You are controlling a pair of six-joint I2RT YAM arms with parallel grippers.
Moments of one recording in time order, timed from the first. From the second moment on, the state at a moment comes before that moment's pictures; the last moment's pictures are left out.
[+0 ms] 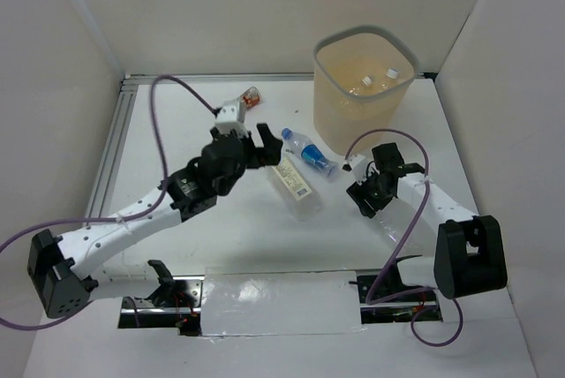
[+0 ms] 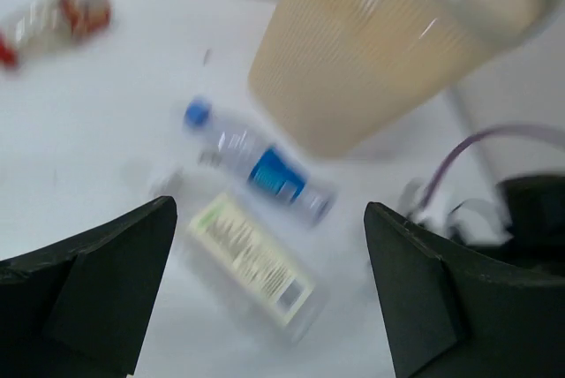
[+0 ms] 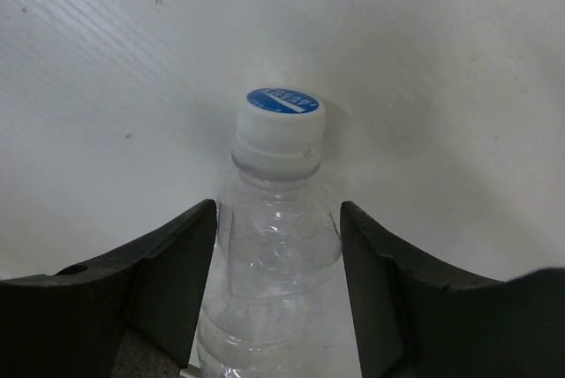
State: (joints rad) left arm -0.85 1.18 1.08 -0.07 -0.49 -0.54; right arm 0.15 1.28 0.71 -0.65 -0.18 -0.56
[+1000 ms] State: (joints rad) left arm -0.96 1.45 1.01 -0.38 -0.36 -0.98; right arm 0.33 1.28 1.74 -0.88 -0.64 -0.62
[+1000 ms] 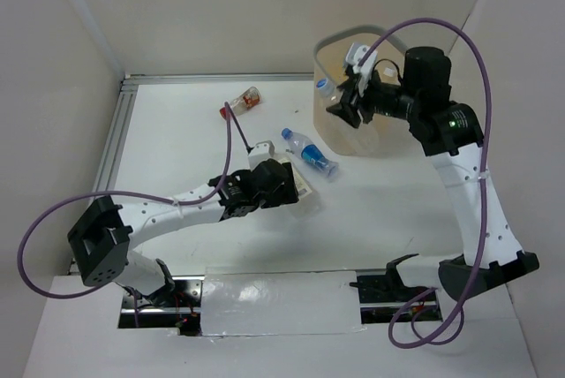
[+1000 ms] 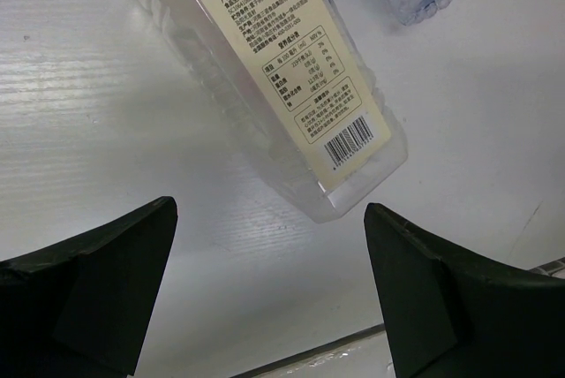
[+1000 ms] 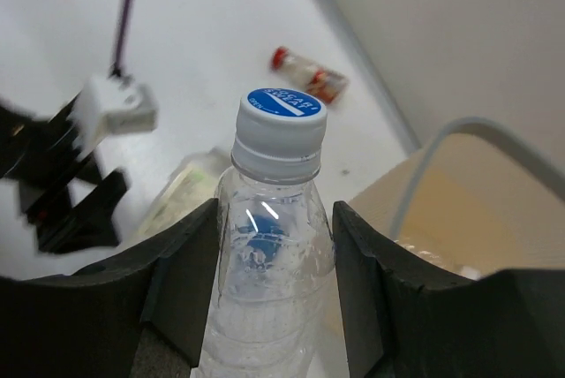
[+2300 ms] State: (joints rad) left arm -0.98 1.81 1.32 -0.45 -0.46 -1.03; right arm -0.13 1.18 1.43 -0.61 -0.82 -0.49
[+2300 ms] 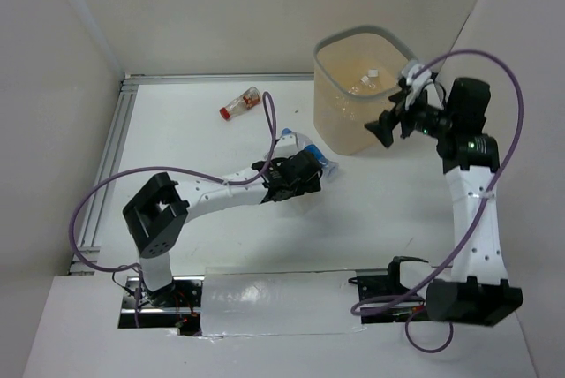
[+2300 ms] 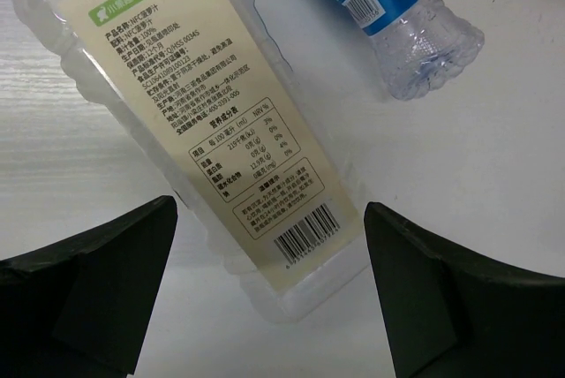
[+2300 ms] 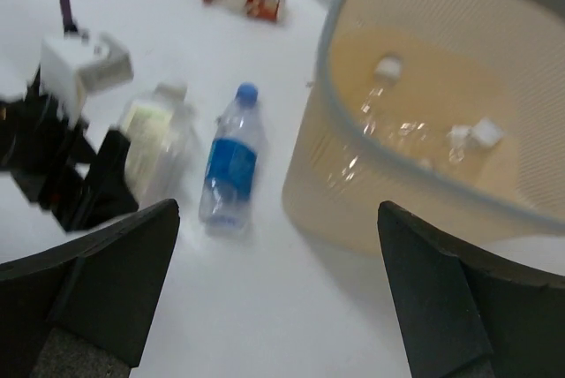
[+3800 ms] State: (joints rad) left arm -0.78 0.73 0.77 -0.81 -0.50 -1.14; right arm 0.64 1.47 1.06 -0.40 -0.21 -0.10
